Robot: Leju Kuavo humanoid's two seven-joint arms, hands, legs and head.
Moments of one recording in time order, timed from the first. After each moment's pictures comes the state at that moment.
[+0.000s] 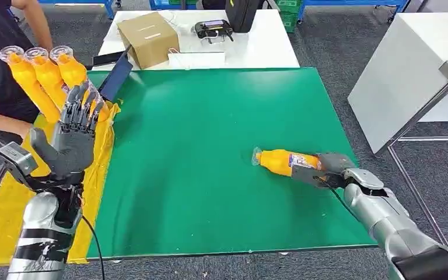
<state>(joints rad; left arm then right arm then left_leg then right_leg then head) -0.29 0.05 -0.01 -1.49 0.09 -0.27 -0.37 -0.64 -0.31 0.49 -0.56 0.79 0.04 -0.08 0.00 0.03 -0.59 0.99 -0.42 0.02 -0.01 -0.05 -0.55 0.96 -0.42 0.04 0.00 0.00</state>
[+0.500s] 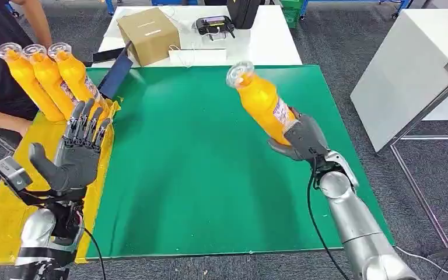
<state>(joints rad) -0.18 0.03 -0.03 -1.58 0.19 -0.34 -0.32 -0.44 -0.12 0.25 -1.27 0.32 0.03 -0.15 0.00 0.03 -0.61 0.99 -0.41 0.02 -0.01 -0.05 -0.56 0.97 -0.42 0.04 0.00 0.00</state>
